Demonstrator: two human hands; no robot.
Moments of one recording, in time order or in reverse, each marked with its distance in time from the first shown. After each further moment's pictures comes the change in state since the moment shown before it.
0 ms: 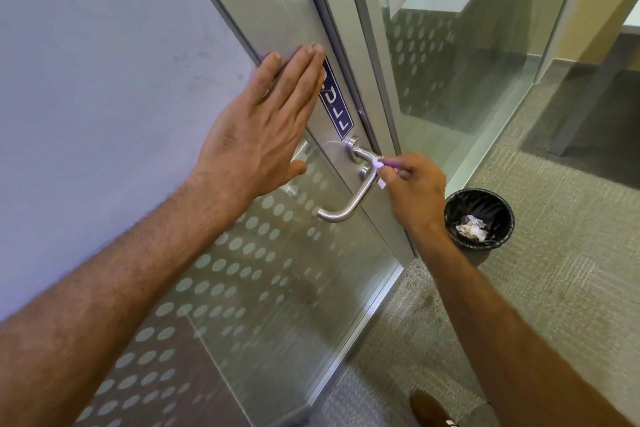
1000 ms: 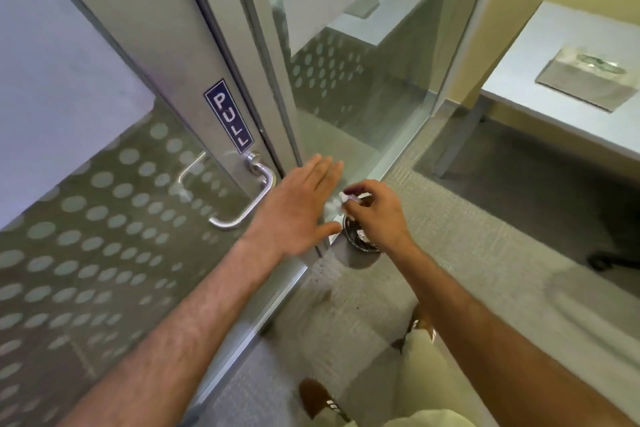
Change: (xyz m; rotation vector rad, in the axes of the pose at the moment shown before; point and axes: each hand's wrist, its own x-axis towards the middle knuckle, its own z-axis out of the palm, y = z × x) left_hand 0.065 0.148 -0.082 -1.296 -0.109 -0.029; right_hand 0.039 0.024 -0.134 -0.190 -0.275 0.025
